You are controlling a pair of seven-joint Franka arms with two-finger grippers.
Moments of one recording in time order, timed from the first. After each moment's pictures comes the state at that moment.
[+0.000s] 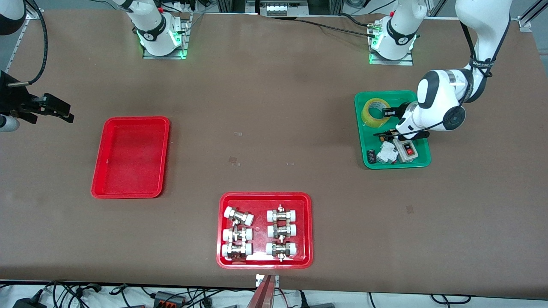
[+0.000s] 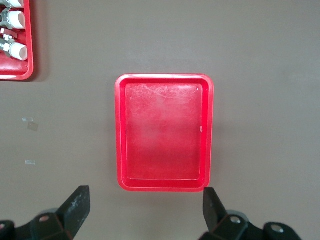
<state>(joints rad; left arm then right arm) 0.01 0.25 -0.07 -2.40 -0.20 2.11 -0.07 -0.03 0.07 -0.01 -1.59 0.01 1.66 -0.06</state>
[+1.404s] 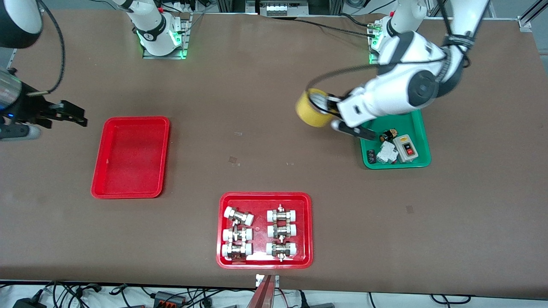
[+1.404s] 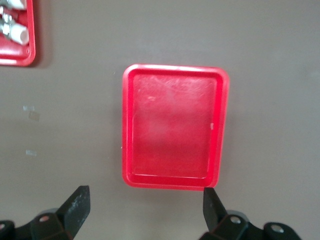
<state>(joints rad) -0.07 0.23 -0.48 -1.78 -0.45 1.85 -0.21 0.02 0.13 0.00 -1.60 0.01 1.64 -0.06</state>
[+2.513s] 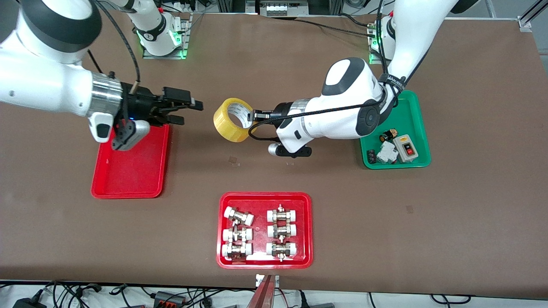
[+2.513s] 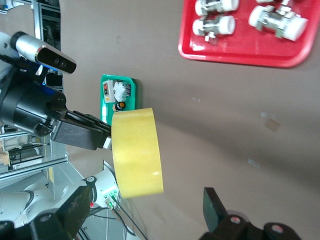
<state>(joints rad) -0.23 0.64 -0.49 -1.26 -0.62 1.98 -0.51 0.23 0.23 0.05 -1.57 0.78 1.77 -0.09</state>
